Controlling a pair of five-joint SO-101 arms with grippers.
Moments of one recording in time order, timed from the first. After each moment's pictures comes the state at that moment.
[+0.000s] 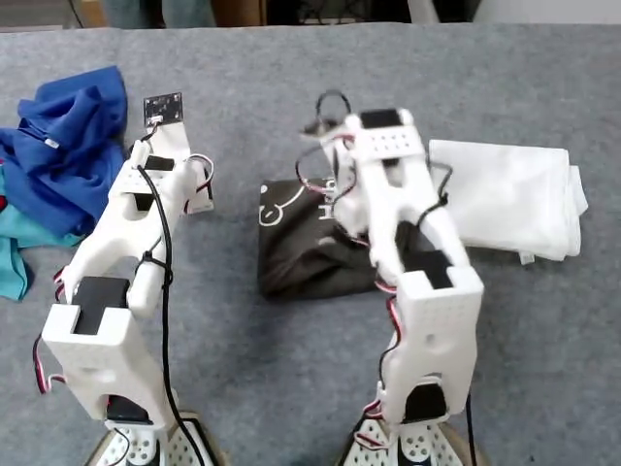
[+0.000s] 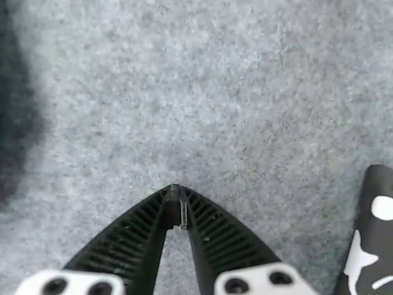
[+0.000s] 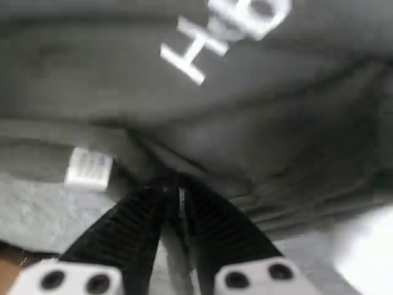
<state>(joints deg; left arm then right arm) -2.4 14.2 16.2 44.5 12.4 -6.9 30.0 -7.9 92.8 28.4</state>
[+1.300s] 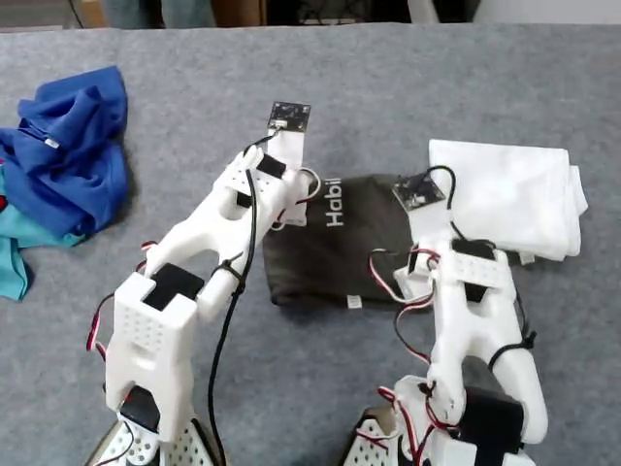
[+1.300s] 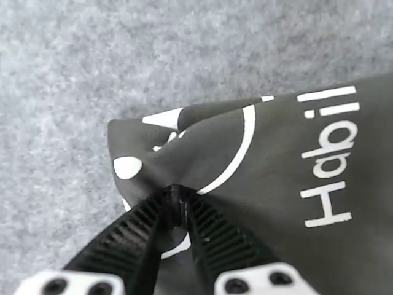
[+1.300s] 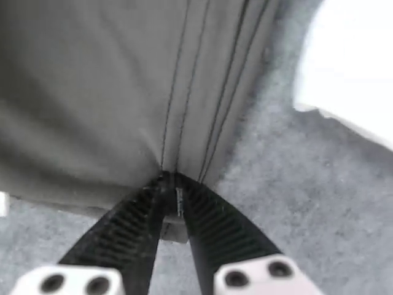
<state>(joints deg) 20.3 27.5 -2.8 54.3 15.0 13.8 -20.6 57.5 51.6 31.8</state>
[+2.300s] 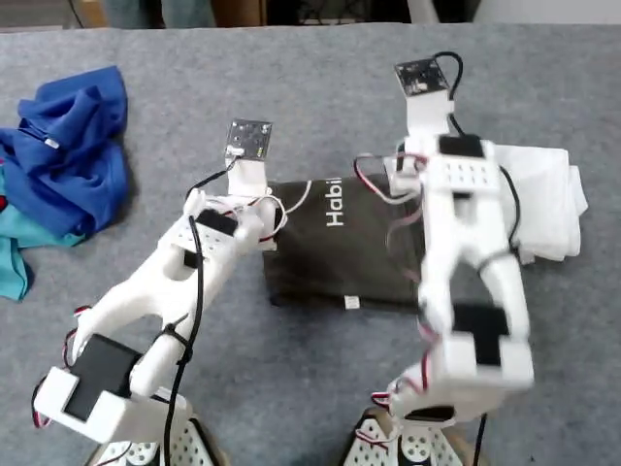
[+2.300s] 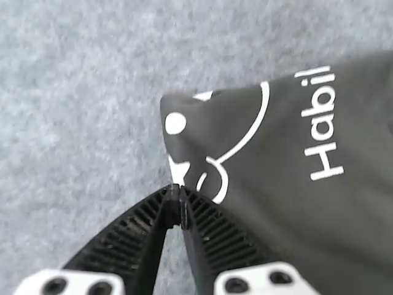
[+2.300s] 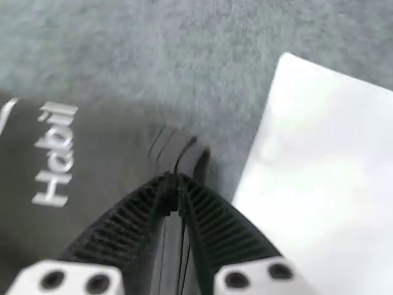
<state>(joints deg) 17.2 -5.1 39.9 25.8 12.4 4.5 12.8 5.8 57.8 15.7</state>
